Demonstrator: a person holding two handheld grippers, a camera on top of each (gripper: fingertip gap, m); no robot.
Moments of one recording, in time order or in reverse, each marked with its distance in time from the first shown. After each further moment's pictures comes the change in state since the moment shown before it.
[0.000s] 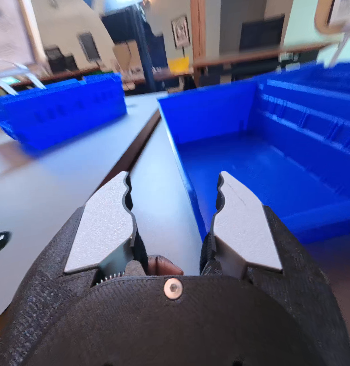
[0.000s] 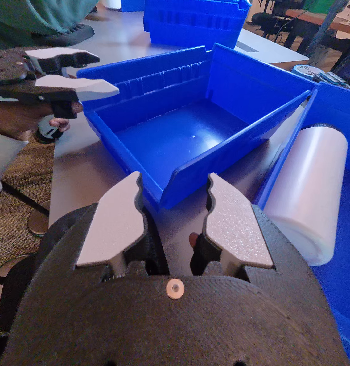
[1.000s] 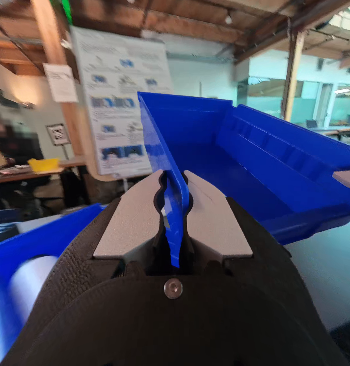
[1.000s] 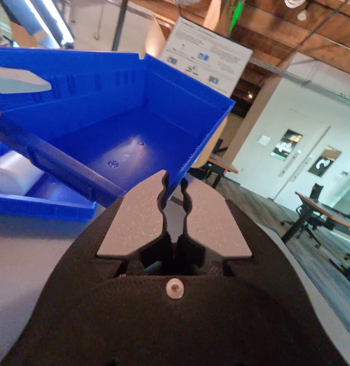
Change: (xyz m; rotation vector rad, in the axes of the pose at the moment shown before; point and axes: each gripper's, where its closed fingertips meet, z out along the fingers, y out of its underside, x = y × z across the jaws) left arm 0.386 -0.209 0.008 0.436 0.538 -0.105; right arm 0.166 0.001 -0.359 0.290 1.017 -0.224
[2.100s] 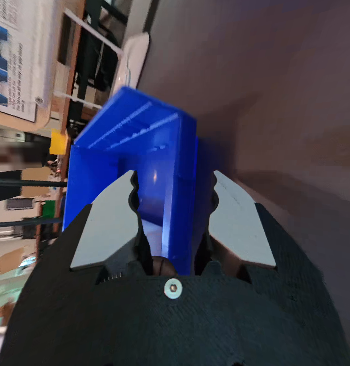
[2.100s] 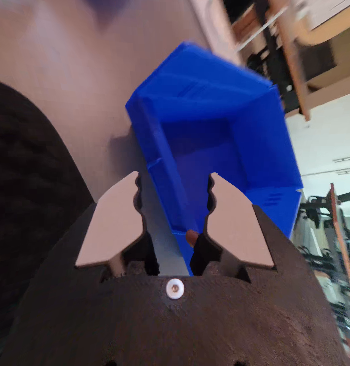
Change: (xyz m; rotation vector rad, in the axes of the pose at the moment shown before) left arm 0.005 0.190 -0.024 -0.814 0.243 0.883; right arm 0.013 0.191 -0.047 -0.595 -0.444 -0.464
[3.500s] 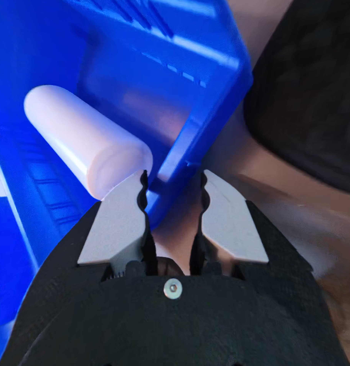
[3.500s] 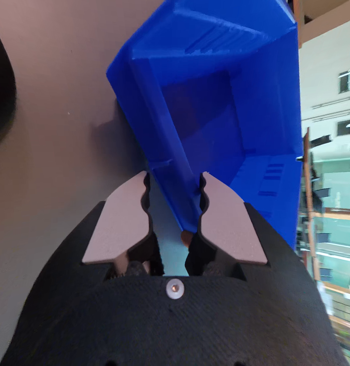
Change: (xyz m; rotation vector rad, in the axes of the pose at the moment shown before) left arm -0.034 0.279 -0.131 -0.195 0.232 -0.066; right arm 0.026 0.138 -0.046 -0.254 0.123 0.001
